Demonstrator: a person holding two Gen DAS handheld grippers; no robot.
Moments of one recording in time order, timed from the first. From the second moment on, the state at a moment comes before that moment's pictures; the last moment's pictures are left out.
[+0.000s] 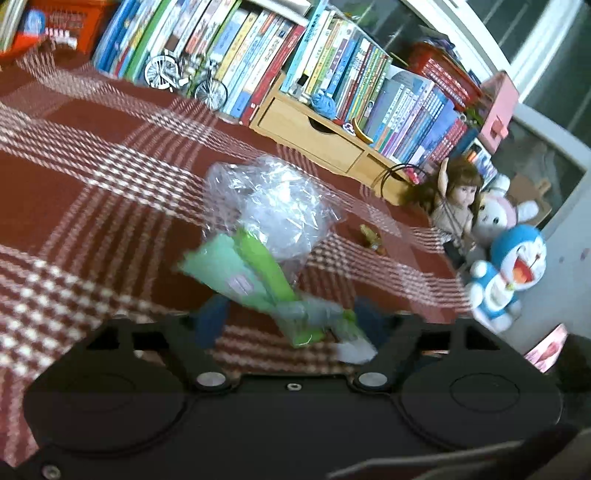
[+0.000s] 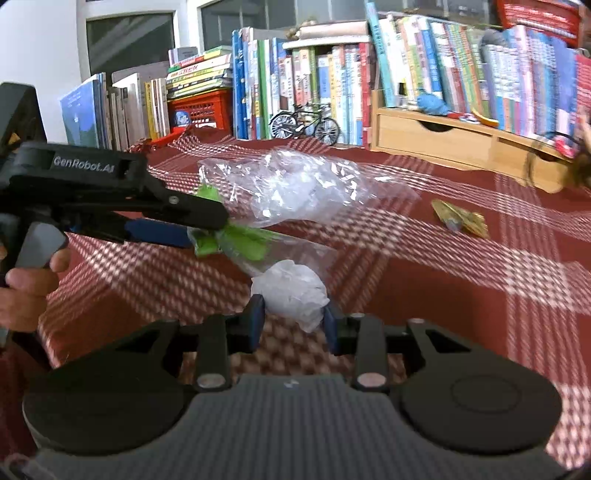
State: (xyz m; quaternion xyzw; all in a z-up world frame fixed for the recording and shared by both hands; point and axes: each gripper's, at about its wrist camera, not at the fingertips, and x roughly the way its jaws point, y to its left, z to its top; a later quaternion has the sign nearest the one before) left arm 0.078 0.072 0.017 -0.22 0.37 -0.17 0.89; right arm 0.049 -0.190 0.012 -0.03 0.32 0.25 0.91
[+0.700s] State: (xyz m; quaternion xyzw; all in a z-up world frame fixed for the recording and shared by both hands) left arm 0.042 0.008 0.002 -0.16 0.37 -0.17 0.90; right arm -0.010 -0.231 0.002 -0.01 0.30 0.21 0.93
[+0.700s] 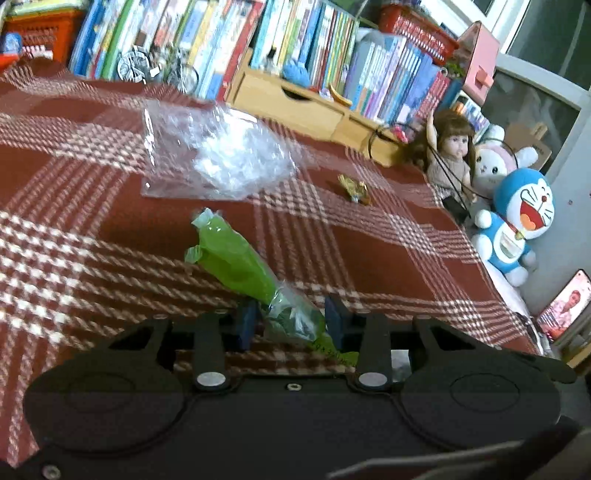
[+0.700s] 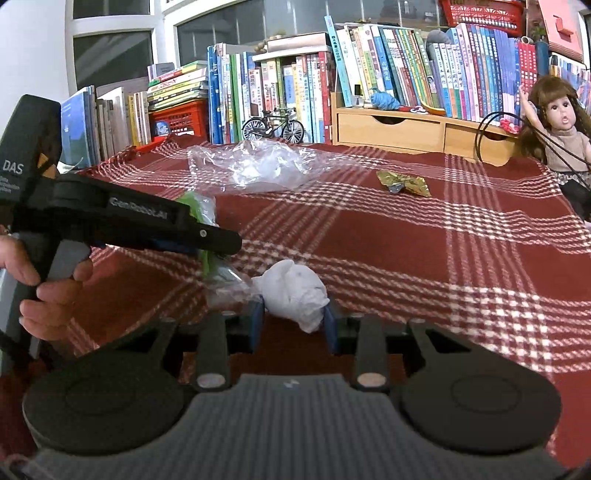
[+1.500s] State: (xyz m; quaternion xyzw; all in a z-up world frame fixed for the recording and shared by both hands) left arm -0.102 0.036 0.032 -0.07 0.33 -0.19 0.92; right arm -0.083 -0.237 0.018 0.01 0.29 0.26 0.92
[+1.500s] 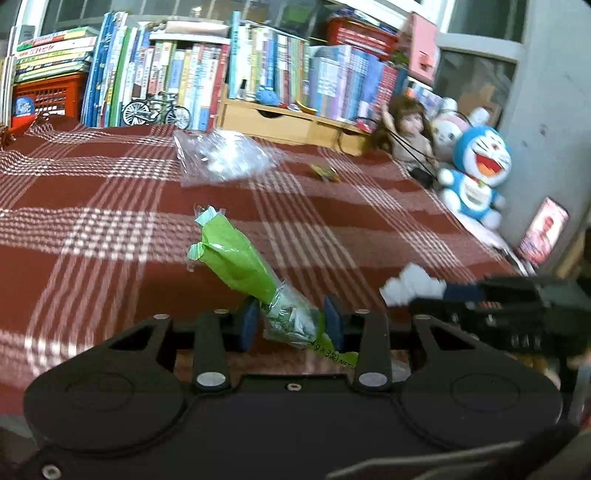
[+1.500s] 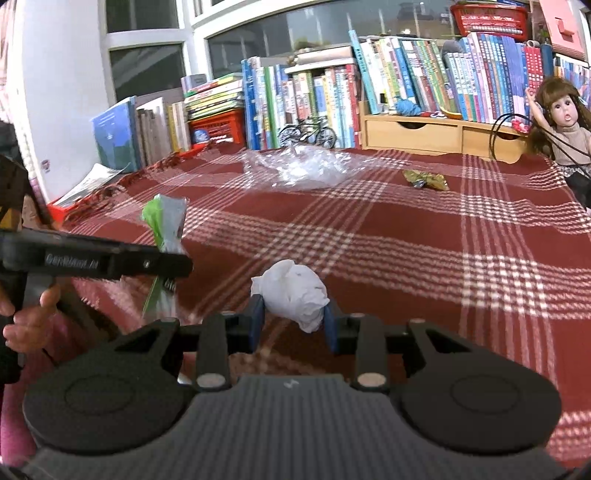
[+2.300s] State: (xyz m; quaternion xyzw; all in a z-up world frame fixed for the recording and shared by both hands) left arm -0.196 -0.004 -0.067 0.06 0.49 -0.14 0.86; right arm -0.153 -0.207 -0.052 -0.01 0.40 0.30 0.87
